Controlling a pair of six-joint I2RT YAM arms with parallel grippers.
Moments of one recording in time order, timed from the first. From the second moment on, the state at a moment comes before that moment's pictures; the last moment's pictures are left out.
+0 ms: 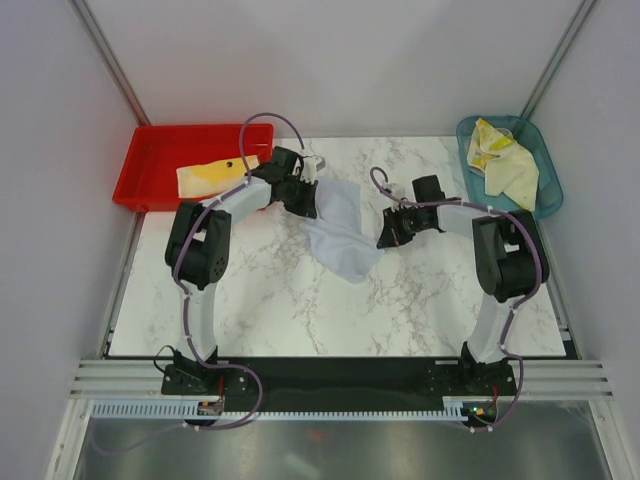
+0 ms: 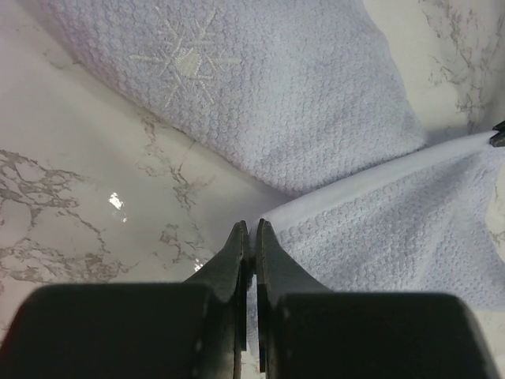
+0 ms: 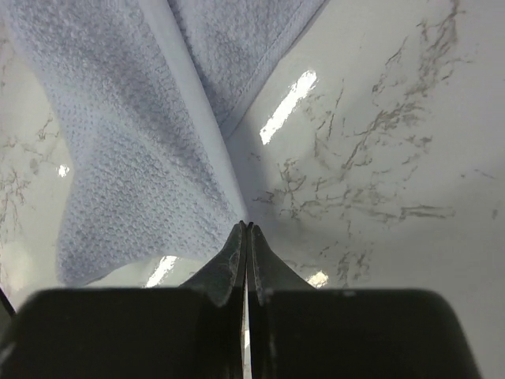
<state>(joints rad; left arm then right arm) -0.39 2.10 1.57 -0.42 0.40 0.05 0.20 1.93 1.14 -0.31 -0.69 -0.20</state>
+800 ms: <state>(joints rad) -0.49 1.28 1.49 -0.36 0.41 -0.17 0.31 1.07 1.33 -0.42 -0.34 -0.01</state>
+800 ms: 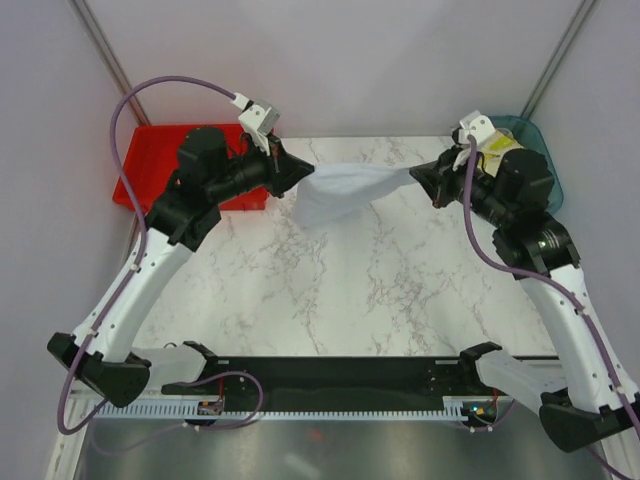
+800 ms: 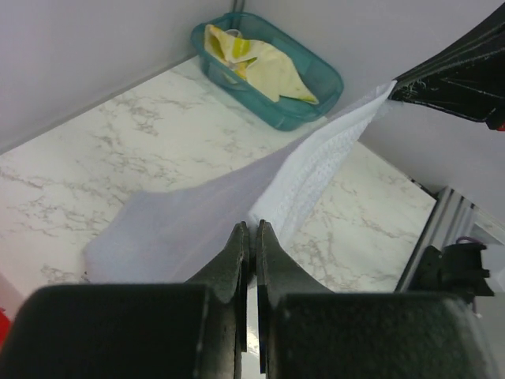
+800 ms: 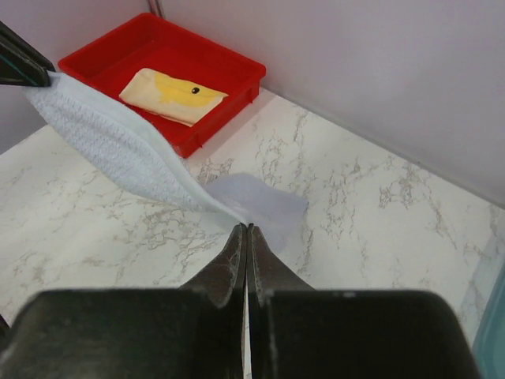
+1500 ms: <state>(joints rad) -0.61 1.22 1.67 -0.37 0.31 -0.26 0.32 1.00 1.60 -0.41 -0.36 0.03</state>
